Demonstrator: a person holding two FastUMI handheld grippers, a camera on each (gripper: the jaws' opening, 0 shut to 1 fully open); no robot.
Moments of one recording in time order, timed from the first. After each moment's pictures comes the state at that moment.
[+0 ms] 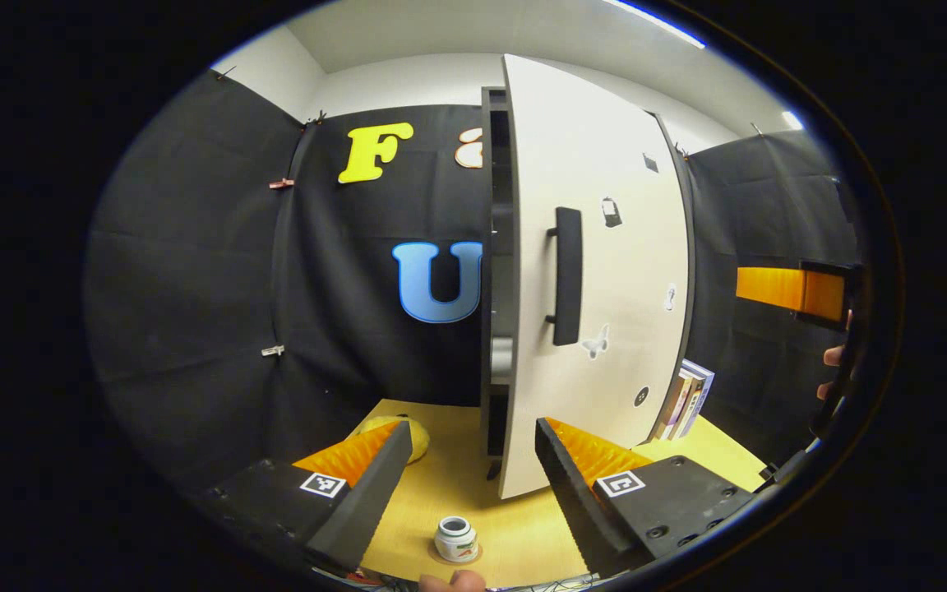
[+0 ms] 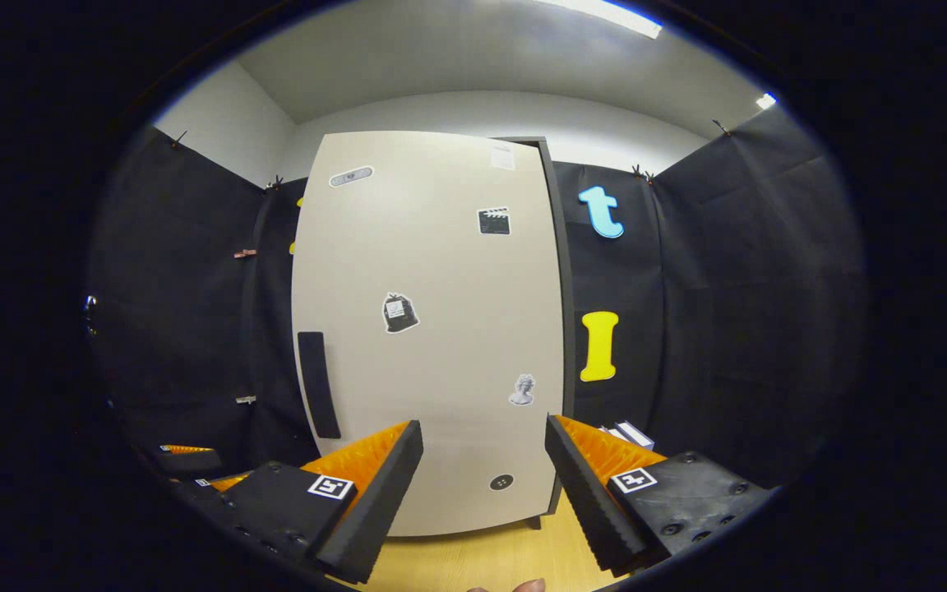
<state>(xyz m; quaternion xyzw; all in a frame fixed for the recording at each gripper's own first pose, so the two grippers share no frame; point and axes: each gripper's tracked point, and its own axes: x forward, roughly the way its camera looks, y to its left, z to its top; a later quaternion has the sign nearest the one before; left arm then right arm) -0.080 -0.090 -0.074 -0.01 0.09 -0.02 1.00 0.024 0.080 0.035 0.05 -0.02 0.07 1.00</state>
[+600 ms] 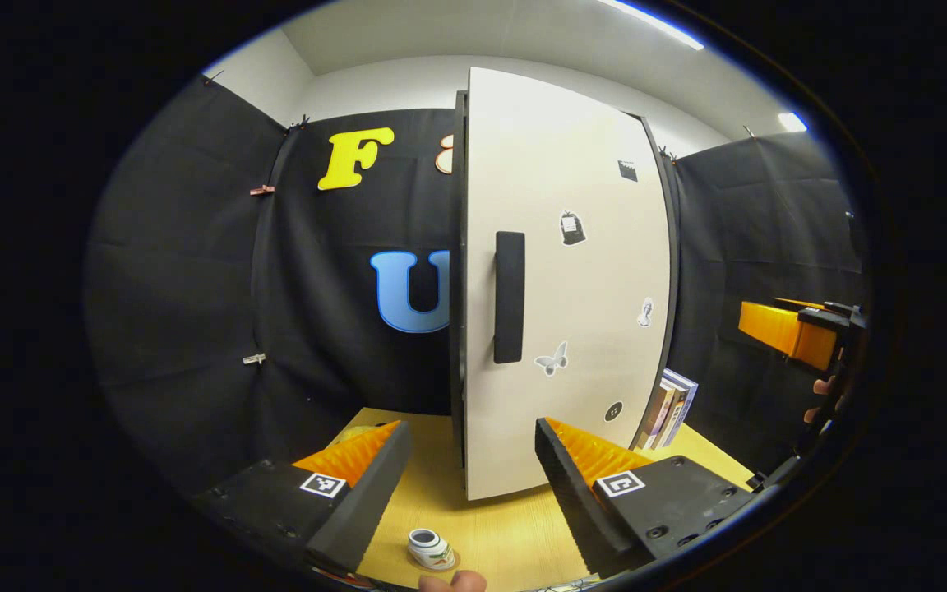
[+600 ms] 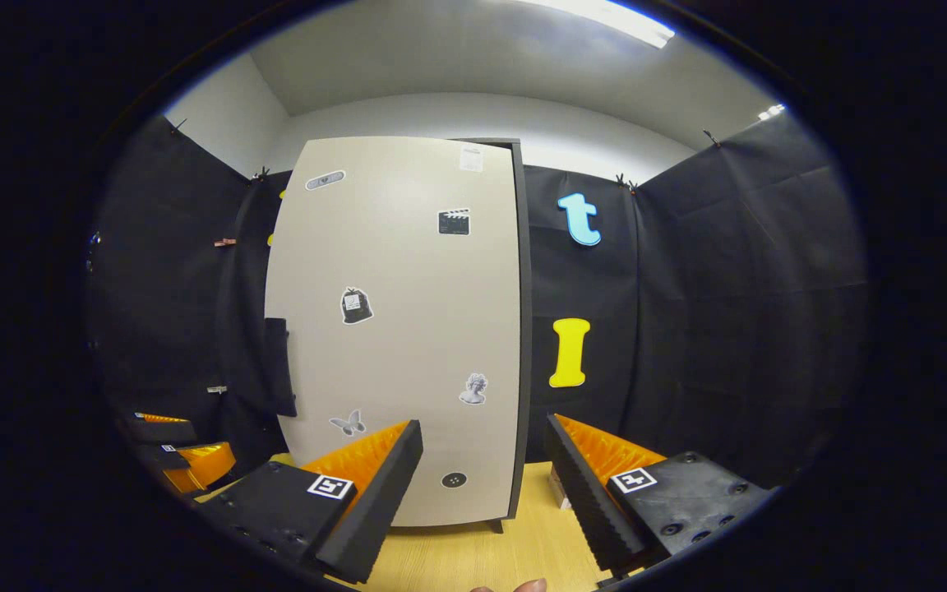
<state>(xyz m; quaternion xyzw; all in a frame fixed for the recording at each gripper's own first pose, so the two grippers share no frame) -0.064 -0.123 -0.052 -0.01 0.09 -0.04 1.00 0.035 0.041 0.023 0.03 -0.03 0.04 1.00</state>
